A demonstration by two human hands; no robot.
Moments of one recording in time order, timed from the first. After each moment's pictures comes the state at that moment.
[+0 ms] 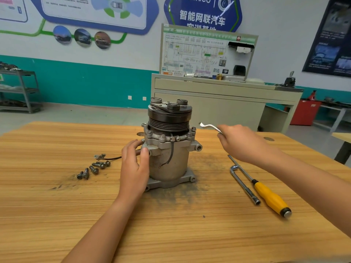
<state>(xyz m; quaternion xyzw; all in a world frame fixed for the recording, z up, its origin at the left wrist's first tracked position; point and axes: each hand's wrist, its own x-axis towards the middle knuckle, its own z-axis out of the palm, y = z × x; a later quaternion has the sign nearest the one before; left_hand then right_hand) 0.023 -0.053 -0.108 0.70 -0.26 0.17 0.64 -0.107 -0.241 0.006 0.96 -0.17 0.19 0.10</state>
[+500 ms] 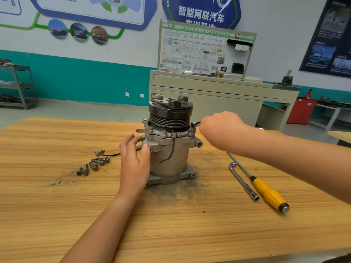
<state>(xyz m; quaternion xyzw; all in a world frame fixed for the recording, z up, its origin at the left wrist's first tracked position) 0.021 -0.052 -0.107 0.70 -0.25 0.15 0.66 -0.084 -0.190 0.036 0.91 -0.13 0.01 0.39</state>
